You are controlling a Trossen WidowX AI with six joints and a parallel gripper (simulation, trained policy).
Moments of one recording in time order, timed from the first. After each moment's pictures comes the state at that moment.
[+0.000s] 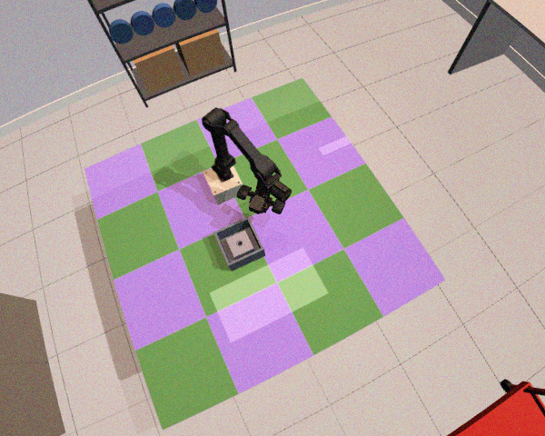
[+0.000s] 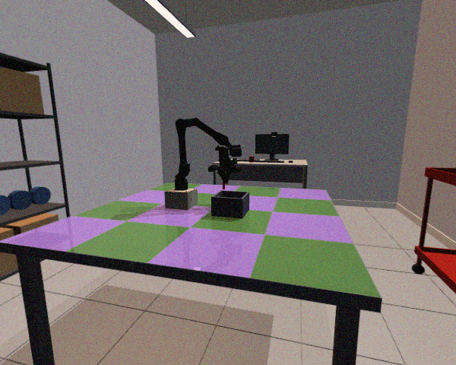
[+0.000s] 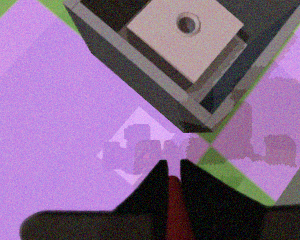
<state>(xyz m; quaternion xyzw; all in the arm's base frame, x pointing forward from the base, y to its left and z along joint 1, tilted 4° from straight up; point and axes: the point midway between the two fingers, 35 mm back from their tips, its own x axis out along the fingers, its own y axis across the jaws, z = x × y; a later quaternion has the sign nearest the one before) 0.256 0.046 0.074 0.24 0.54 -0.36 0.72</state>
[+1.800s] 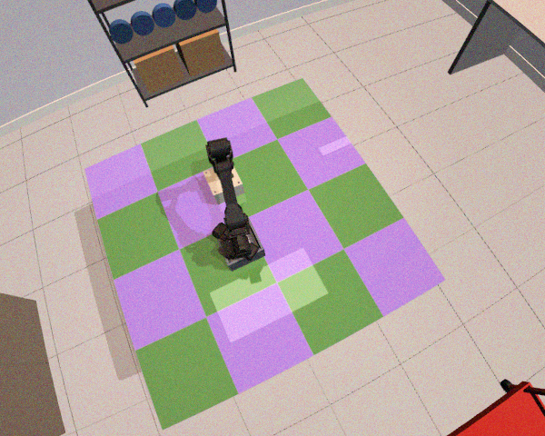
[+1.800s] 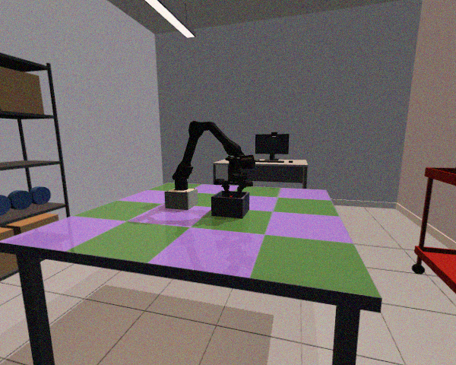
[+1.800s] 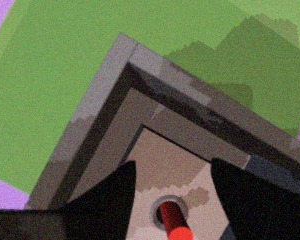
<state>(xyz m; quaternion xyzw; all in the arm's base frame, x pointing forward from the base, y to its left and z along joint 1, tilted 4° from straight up) 0.337 -0.115 0.017 0.31 0.55 -0.42 0.65</state>
